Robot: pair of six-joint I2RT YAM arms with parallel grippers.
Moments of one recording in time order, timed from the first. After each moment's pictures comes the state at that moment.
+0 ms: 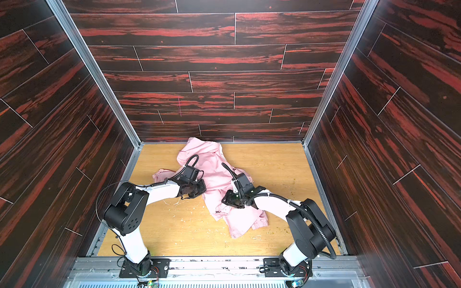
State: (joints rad) left arm -0.47 1.84 1.03 -0.17 0.16 -0.89; right arm 0.67 1.58 0.89 -0.27 -0.35 0.80
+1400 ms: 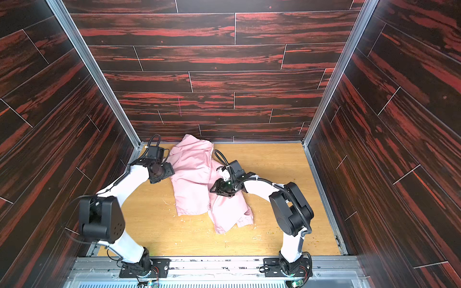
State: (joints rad) left arm -0.11 1.60 1.22 -0.66 -0.07 -0.58; right arm 0.63 1.83 1.15 -0.28 -0.60 0.70
